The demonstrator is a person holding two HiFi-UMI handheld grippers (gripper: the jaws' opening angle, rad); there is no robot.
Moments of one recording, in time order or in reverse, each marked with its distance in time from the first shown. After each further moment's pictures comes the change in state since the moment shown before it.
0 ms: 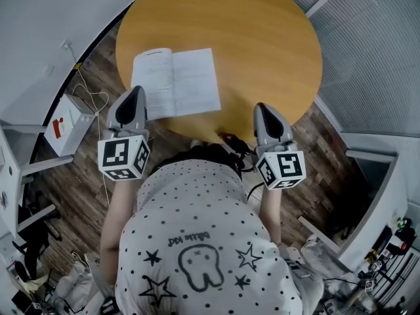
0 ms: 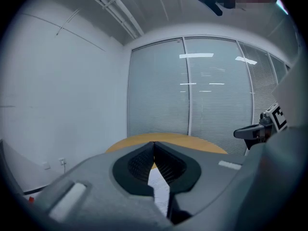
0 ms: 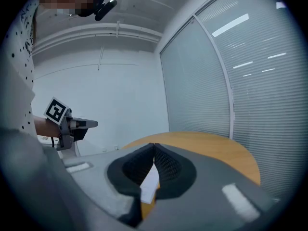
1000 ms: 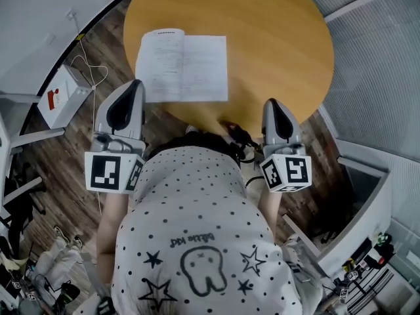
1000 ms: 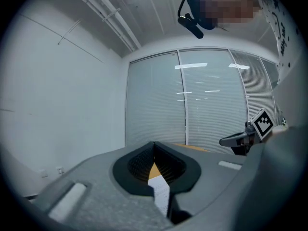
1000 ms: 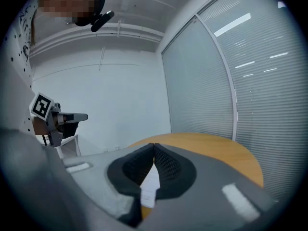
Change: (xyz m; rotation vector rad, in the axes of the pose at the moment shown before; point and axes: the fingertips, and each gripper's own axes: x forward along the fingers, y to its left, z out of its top) left arm -0.048 -0.008 0.044 0.027 -0.130 -0.020; right arm 0.008 0.008 0.019 -0.002 -0.003 0.015
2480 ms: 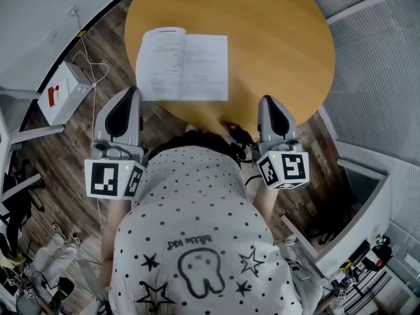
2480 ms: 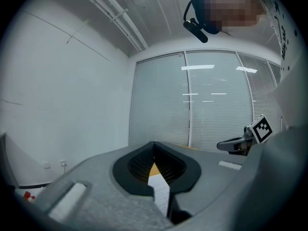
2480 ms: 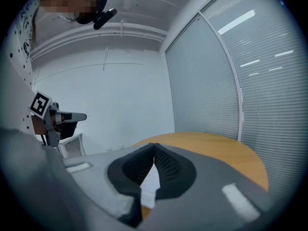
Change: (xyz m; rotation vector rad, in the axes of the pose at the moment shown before) left arm -0.019 0.003 -0.007 -0.066 0.005 0.059; right arm 0.010 0.013 -0.002 -0.022 0.009 0.052
